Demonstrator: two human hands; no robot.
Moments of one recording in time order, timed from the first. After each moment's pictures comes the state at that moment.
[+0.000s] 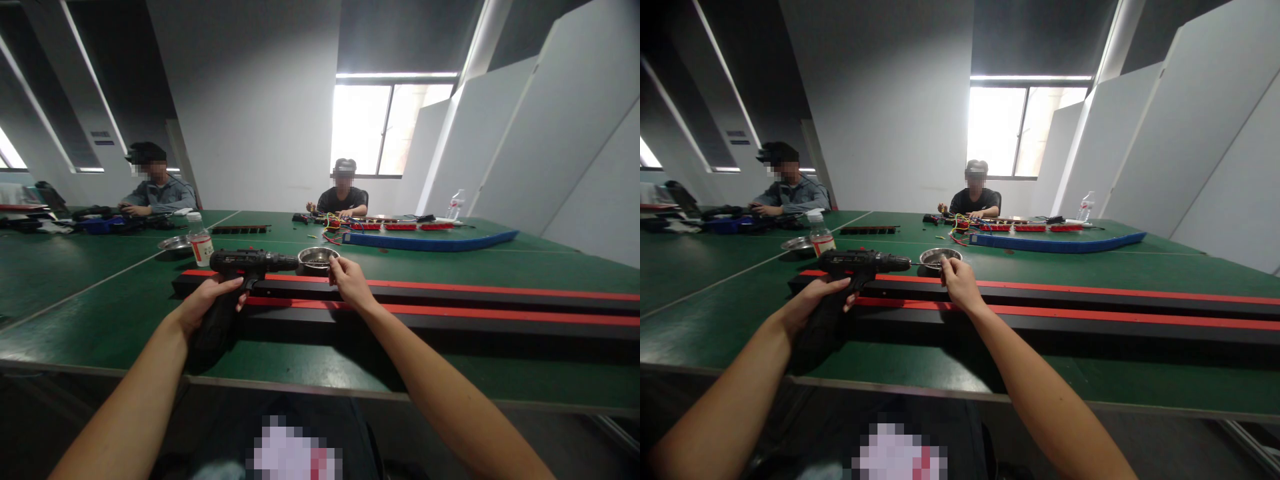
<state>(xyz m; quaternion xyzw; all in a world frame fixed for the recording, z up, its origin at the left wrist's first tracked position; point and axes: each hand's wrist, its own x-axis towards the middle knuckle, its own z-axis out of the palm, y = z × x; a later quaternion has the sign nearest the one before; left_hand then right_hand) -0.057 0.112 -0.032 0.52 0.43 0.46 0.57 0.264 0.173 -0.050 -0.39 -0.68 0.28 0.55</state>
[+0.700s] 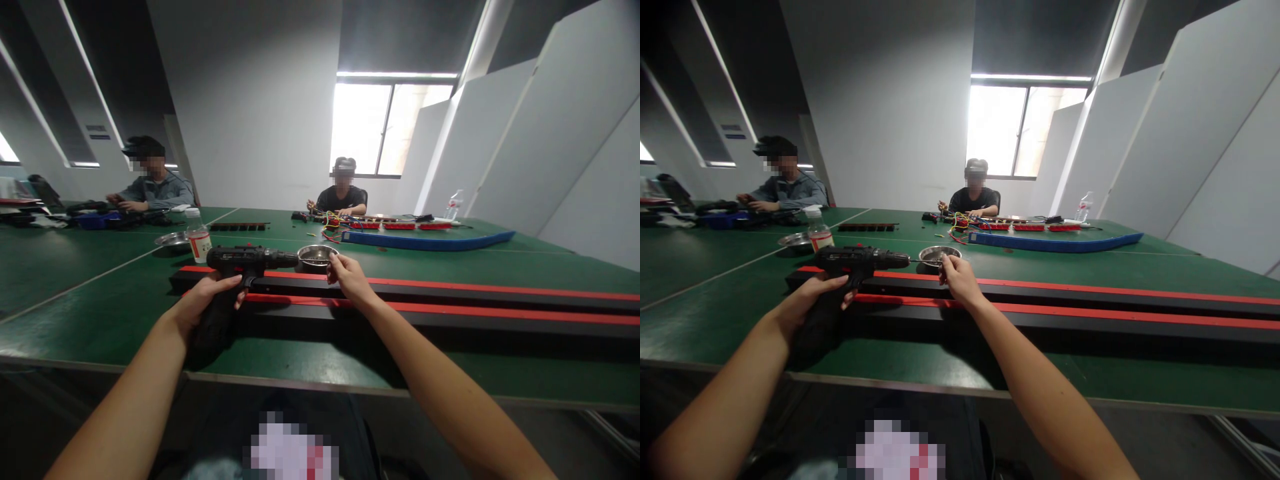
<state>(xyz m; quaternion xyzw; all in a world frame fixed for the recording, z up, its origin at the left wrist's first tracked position) -0.053 0.104 -0.034 0.52 0.43 0.48 0.56 0.262 0.181 -0.052 -0.35 -0.65 0.39 0.55</state>
